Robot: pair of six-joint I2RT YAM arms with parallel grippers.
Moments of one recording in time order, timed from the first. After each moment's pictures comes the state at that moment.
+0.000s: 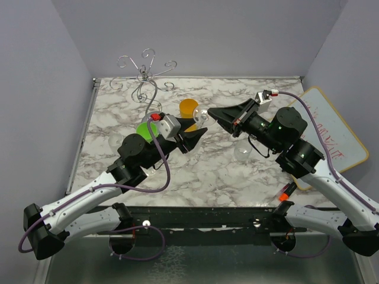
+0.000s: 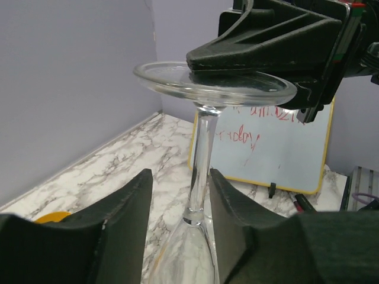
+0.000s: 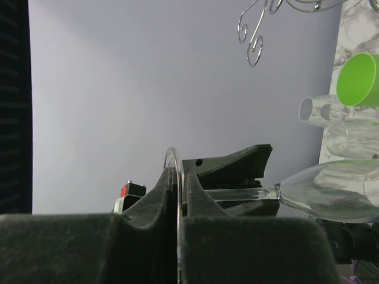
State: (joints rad) left arm -0.91 0.92 0.82 0.38 0.07 0.00; right arm 0.79 1.00 1.16 -0.11 -0.05 1.47
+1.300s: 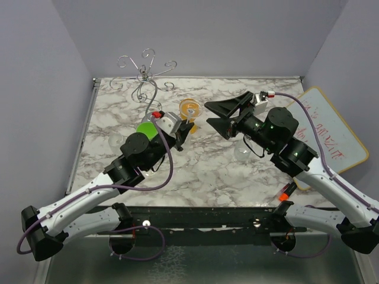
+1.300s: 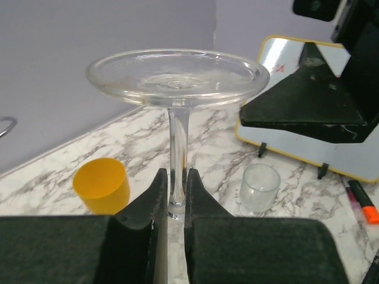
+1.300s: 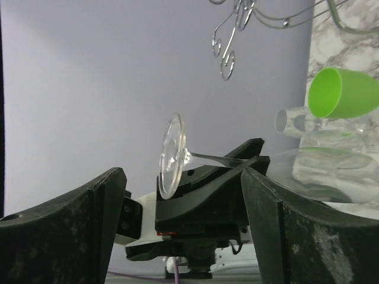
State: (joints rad) left arm -0.92 0.91 0.84 0.21 -0.11 0.03; right arm 0.79 1.02 1.14 -0.10 -0.01 1.45
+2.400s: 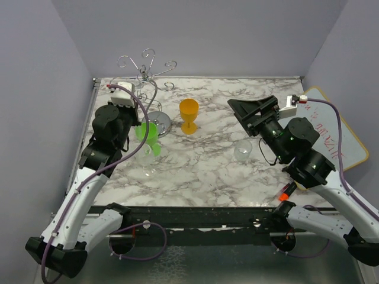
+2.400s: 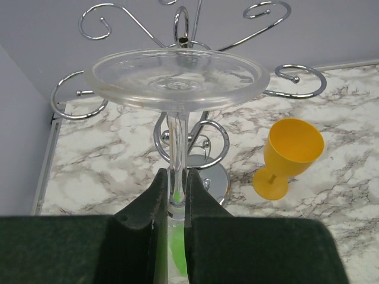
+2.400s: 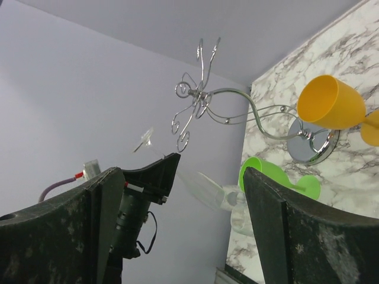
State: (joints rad) left arm -0.39 0.90 1.03 -0.23 -0.25 0.02; right arm 0.78 0.87 1.08 -0.16 0.32 1.13
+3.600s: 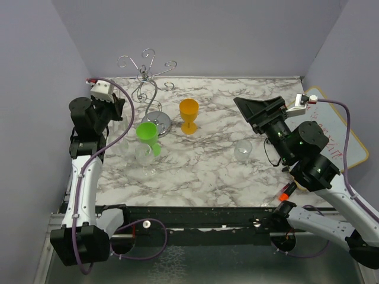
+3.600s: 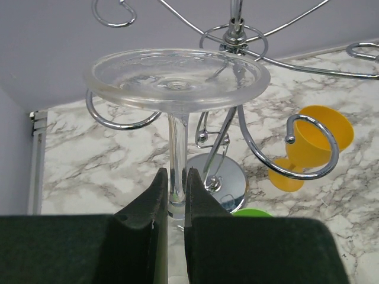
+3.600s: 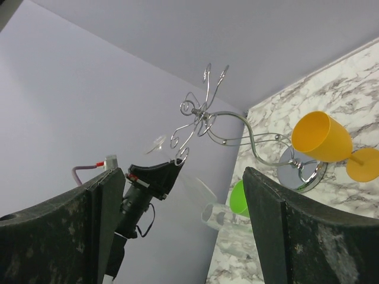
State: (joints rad) left arm 0.10 1.01 1.00 -0.10 0.36 0.05; right arm 0.78 0.83 1.07 -0.10 0.36 0.97
